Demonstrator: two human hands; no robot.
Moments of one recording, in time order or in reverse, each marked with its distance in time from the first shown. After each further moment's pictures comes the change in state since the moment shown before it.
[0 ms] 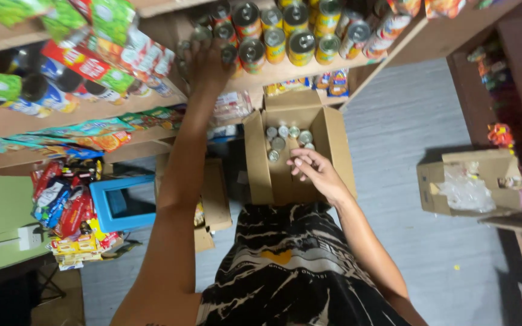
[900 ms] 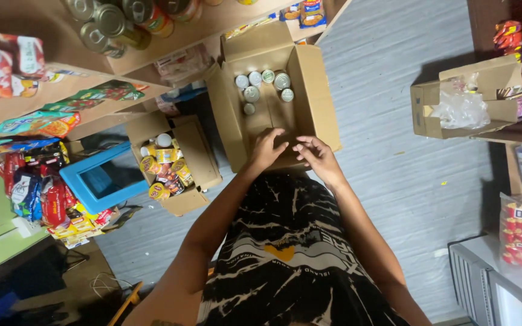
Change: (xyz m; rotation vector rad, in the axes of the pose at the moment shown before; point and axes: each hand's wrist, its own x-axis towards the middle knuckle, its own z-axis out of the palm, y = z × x) left_hand -0.302 0.165 0.189 -0.847 -0.552 -0.129; right_hand -0.039 0.092 -0.061 0.027 0.337 0.297
